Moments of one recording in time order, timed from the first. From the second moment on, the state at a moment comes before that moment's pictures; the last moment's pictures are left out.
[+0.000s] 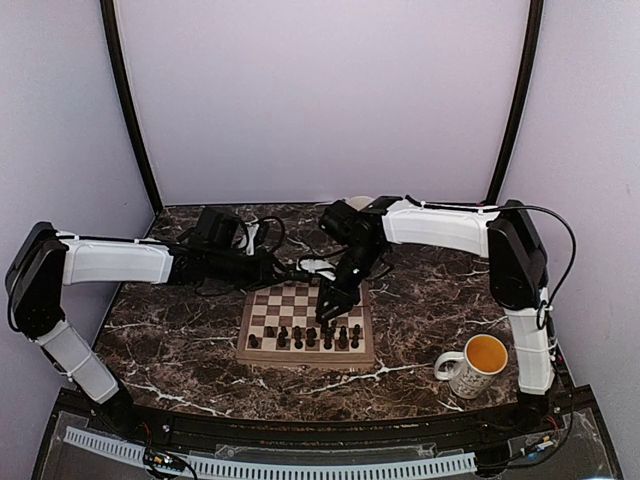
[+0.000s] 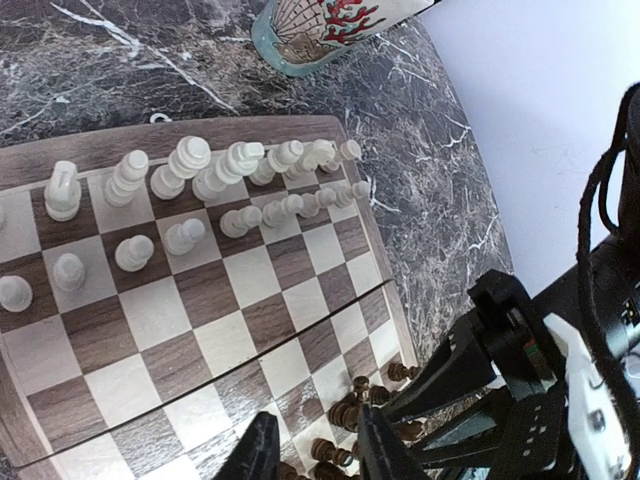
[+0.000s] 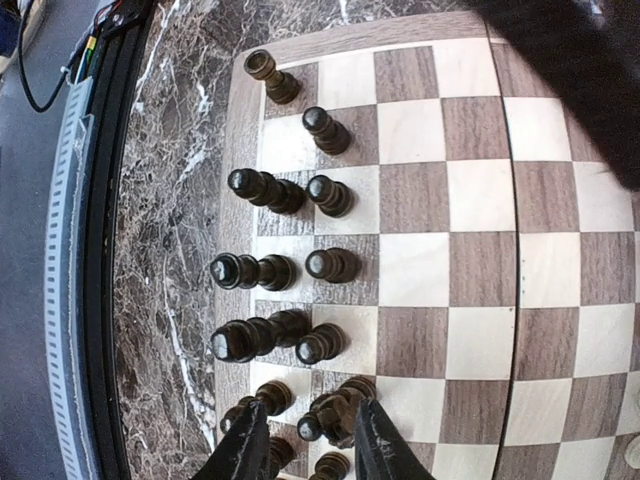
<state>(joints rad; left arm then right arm) -0.64 1.60 0.95 -0.03 0.39 -0.66 0.83 2.15 1.81 -1.01 -0.62 -0.60</state>
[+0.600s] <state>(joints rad) -0.63 1.57 0.90 -0.05 0.35 -0.66 0.86 2.18 1.81 -1.00 -0.49 -0.60</state>
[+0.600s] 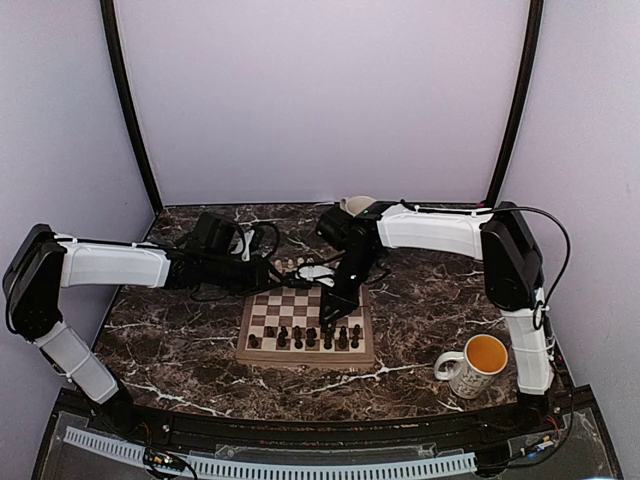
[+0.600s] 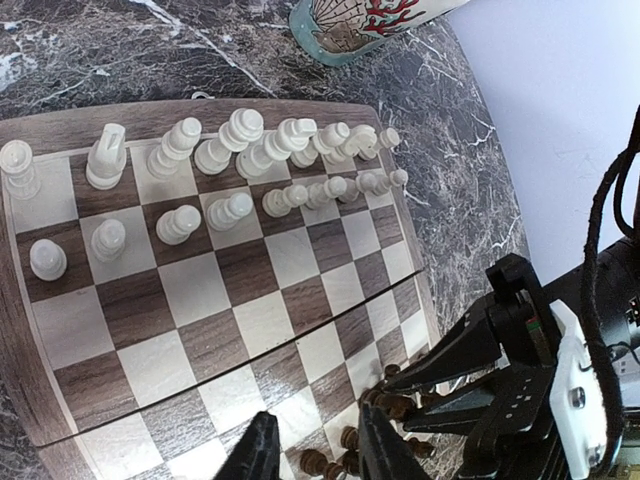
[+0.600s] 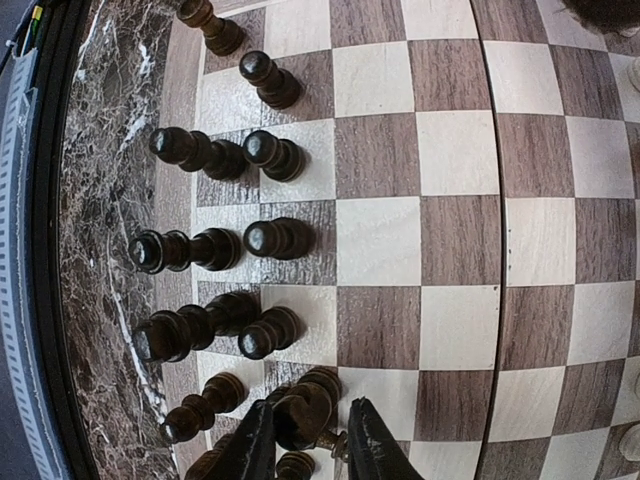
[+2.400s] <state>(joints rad) -0.41 1.29 0.79 -0.12 0.20 -0.60 0.95 2.11 1.98 -0.96 -0.41 -0.52</state>
